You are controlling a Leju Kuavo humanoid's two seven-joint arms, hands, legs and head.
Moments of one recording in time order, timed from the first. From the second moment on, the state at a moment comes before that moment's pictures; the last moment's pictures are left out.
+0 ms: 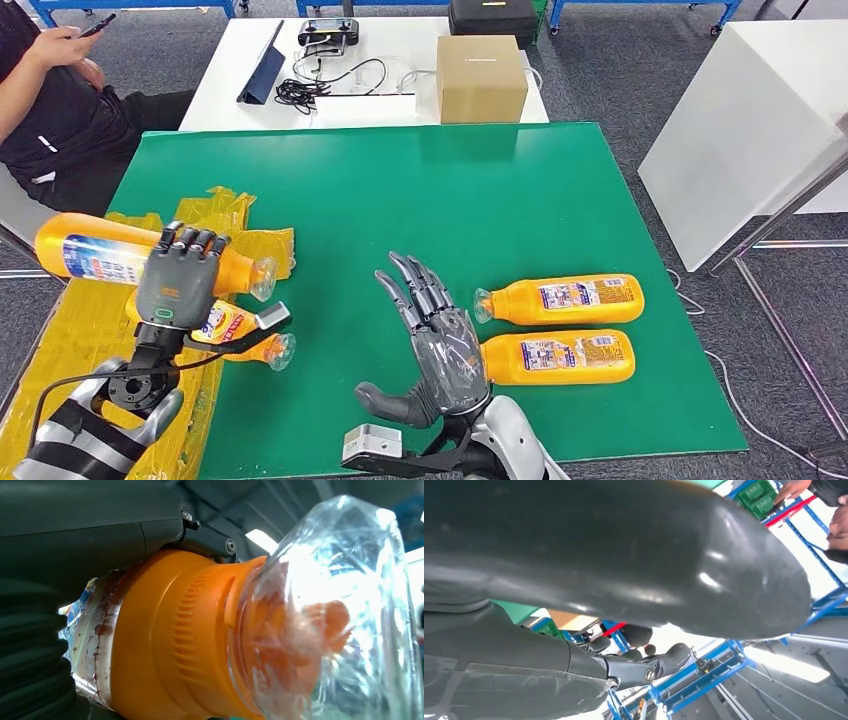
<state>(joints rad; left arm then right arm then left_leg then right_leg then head) -0.27 0.37 -0.50 -1.47 -1.57 0.43 0.37 -0.06 0.01 0.70 -1.67 0.95 -0.41 -0.05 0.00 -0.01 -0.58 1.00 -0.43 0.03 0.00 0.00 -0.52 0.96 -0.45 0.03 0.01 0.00</state>
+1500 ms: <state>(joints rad) -0.33 0.22 -0.25 -0.97 -1.56 0.51 0.05 -0.09 0.02 0.72 -1.65 0.92 -0.38 -0.05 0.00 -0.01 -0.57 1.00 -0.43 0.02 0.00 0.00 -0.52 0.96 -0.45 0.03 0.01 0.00</state>
